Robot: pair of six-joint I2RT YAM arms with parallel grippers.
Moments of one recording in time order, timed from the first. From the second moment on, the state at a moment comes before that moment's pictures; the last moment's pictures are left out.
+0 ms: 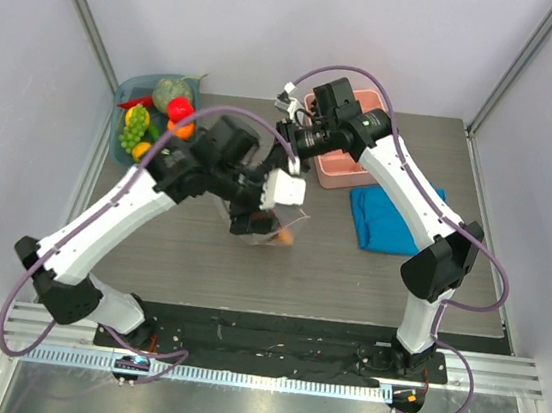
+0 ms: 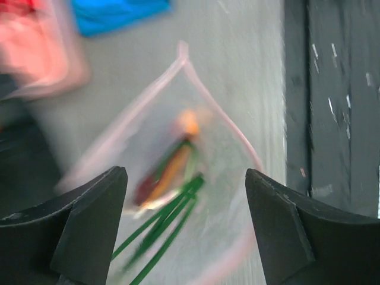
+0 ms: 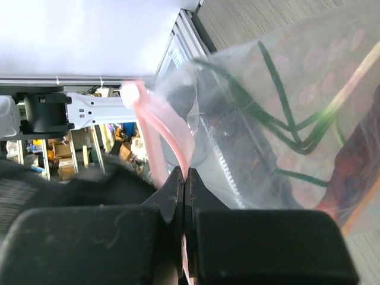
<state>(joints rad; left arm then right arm) -0.81 1.43 1.67 -1.15 0.43 0.76 0.60 1.87 2.02 -0.94 -0.94 0.47</state>
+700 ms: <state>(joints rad) -0.05 1.37 1.60 -0.57 0.74 -0.10 0.51 1.82 2.06 -0.98 -0.69 0.46</state>
